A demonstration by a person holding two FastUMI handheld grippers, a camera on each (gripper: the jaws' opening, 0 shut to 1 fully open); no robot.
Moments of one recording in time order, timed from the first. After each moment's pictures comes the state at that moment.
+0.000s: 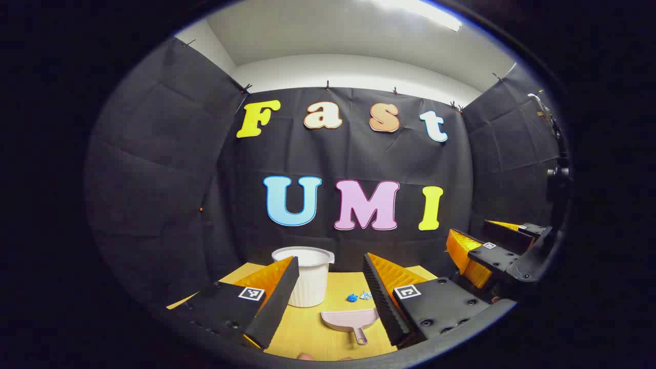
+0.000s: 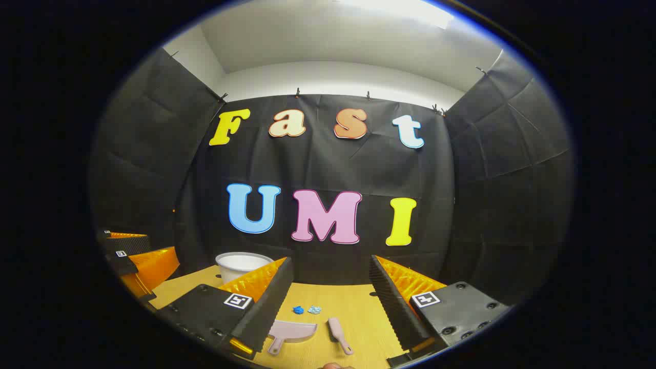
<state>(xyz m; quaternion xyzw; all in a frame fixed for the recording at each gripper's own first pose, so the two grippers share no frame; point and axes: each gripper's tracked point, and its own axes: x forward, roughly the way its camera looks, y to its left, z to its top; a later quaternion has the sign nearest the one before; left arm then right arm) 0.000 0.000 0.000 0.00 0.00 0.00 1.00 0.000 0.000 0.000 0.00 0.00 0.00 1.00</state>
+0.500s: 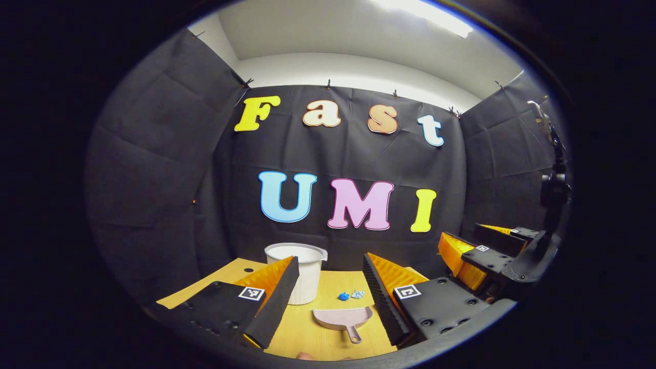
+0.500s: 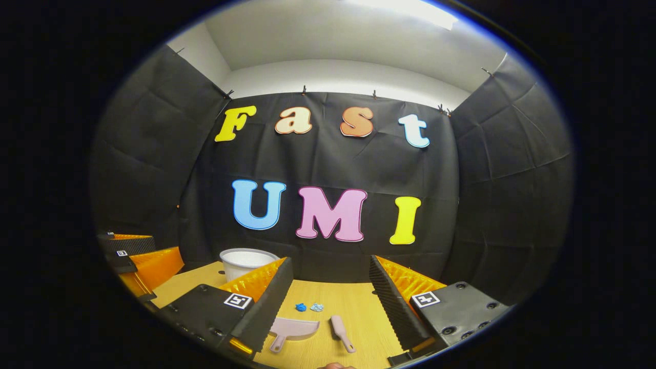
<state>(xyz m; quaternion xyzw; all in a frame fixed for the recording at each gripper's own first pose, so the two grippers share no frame) -0.001 -0.002 -0.007 -0.02 0.00 -0.03 1.00 -0.001 0.007 -0.004 -0.01 0.01 0.00 1.00</state>
